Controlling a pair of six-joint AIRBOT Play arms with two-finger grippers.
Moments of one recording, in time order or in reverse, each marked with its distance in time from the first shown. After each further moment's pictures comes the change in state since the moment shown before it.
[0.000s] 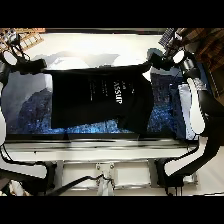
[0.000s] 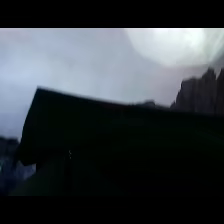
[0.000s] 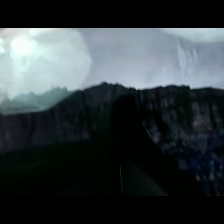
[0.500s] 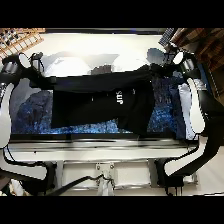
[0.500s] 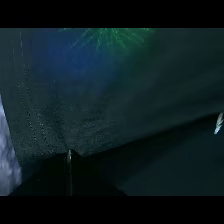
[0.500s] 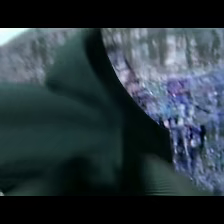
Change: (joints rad) left arm -0.091 0.000 -0.038 0.108 -0.376 -0.019; right arm -0.007 -0.006 -0.008 -0.109 0.216 -0.043
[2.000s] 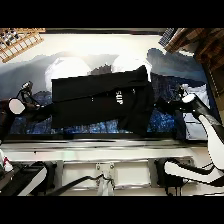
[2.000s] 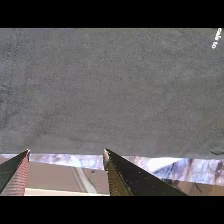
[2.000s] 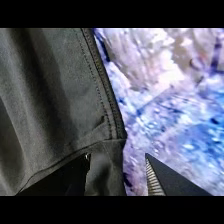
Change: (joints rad) left arm -0.054 0.686 -0.753 -0.084 0.209 -0.257; right arm -0.188 0.420 -0.871 0.323 -0.211 -0.121
